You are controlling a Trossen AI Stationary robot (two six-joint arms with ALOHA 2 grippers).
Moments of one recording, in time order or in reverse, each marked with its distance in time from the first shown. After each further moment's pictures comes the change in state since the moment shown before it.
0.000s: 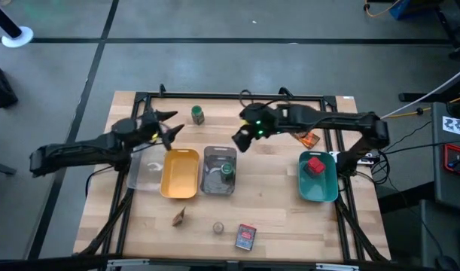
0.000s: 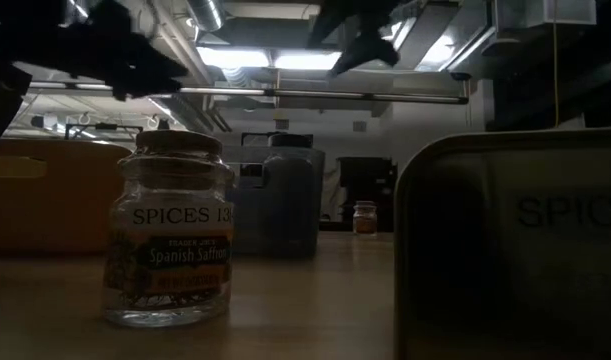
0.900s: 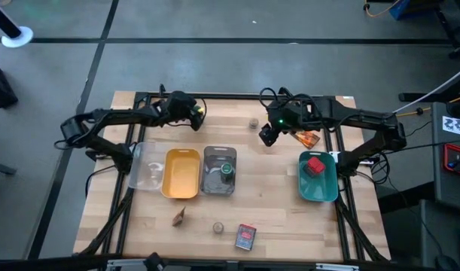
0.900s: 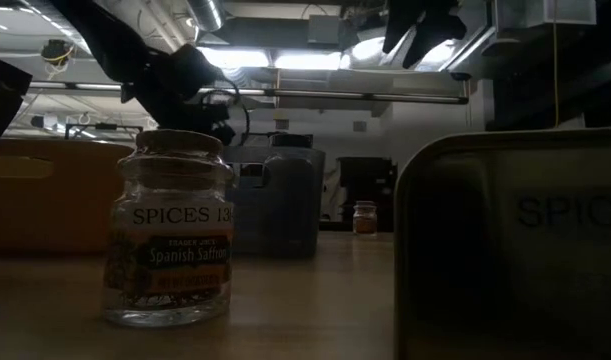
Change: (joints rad) left arm 0.330 0.941 0.412 -0.139 0.098 -0.026; right arm 0.002 -0.170 0.000 -0.391 0.216 0.007
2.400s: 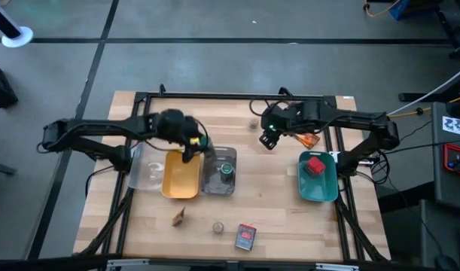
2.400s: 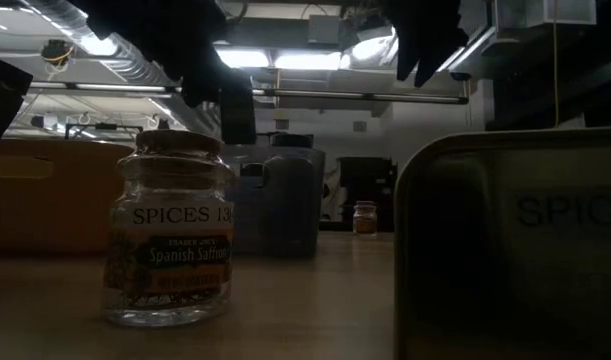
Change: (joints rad) left arm -0.410 -0.275 0.088 -0.247 0.332 -0.062; right arm 0.000 0.077 -0.001 -0.129 0.059 -0.051
